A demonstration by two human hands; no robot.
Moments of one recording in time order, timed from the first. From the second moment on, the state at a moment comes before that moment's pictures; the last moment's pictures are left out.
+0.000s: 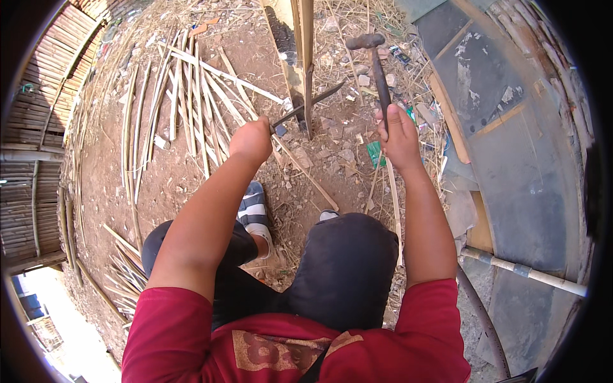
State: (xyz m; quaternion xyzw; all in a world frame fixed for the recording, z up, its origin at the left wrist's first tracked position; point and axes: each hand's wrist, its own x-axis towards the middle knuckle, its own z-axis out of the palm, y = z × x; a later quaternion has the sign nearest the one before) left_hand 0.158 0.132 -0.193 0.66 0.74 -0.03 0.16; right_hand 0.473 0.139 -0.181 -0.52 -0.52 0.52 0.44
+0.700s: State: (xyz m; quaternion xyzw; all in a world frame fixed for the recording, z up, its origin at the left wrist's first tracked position) left_hand 0.153 0.134 -0.208 0.68 0.71 -0.05 0.15; right_hand 0.460 0.143 -0.273 -0.64 -0.65 0.36 0.21
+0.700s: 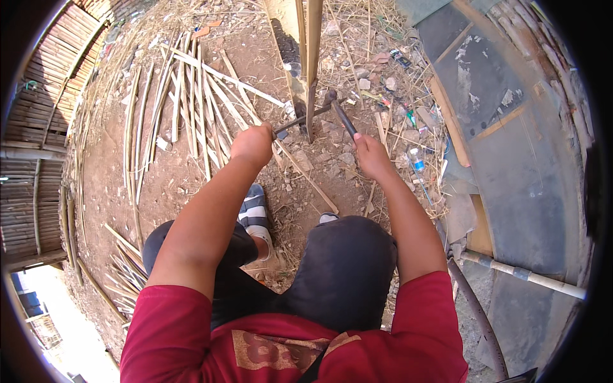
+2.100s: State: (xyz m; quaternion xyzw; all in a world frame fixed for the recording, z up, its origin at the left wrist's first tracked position) left_hand 0.160 0.166 -0.231 0.64 0.74 -0.06 0.17; right_hand 0.467 0.169 -0.203 -0.58 -0.54 0.46 0.39
